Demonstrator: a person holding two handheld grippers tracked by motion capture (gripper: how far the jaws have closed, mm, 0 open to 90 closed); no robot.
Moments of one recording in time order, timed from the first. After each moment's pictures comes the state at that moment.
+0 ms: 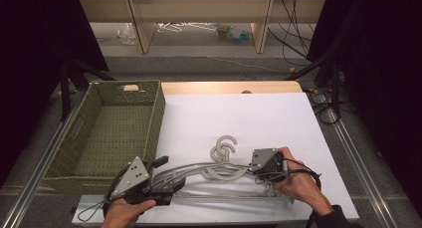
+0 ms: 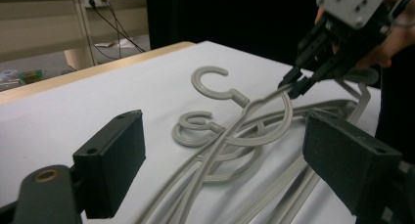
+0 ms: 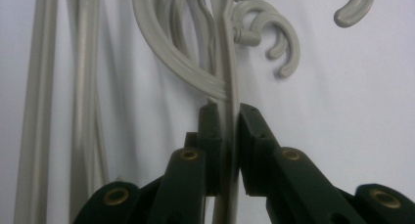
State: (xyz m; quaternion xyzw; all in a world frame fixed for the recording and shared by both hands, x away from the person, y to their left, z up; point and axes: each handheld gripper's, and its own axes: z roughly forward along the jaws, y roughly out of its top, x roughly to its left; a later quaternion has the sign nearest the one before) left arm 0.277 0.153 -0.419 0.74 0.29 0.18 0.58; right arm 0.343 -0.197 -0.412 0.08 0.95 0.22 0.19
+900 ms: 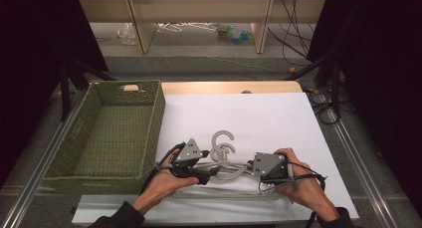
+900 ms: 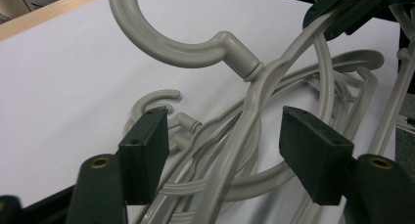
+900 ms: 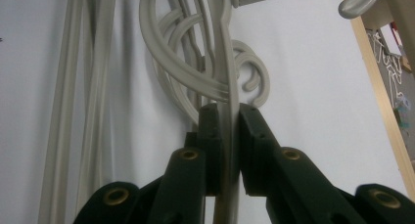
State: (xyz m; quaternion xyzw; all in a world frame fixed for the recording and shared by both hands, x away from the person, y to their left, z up) left arm 0.345 0.068 -0.430 0.84 0.25 0.11 0.48; right arm 0.326 -0.196 -0.387 0.02 0.94 0.24 0.24
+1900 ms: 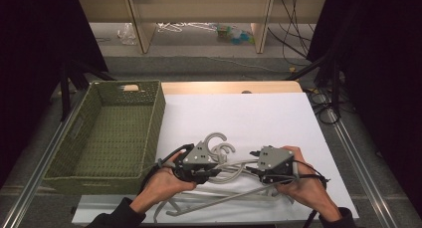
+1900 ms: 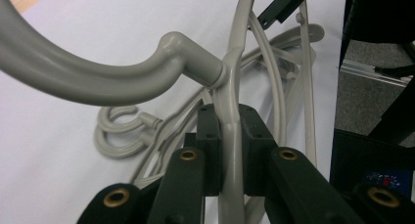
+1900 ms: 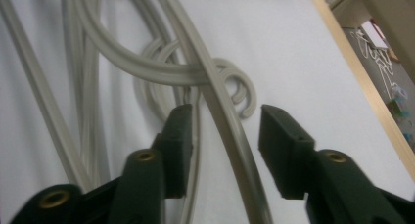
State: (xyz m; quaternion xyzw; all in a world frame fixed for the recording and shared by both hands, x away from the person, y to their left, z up) left arm 0.328 0.063 -0.390 0.88 0.18 0.09 0.42; right arm 0.326 -0.204 -0.381 0.11 0.91 0.31 0.24
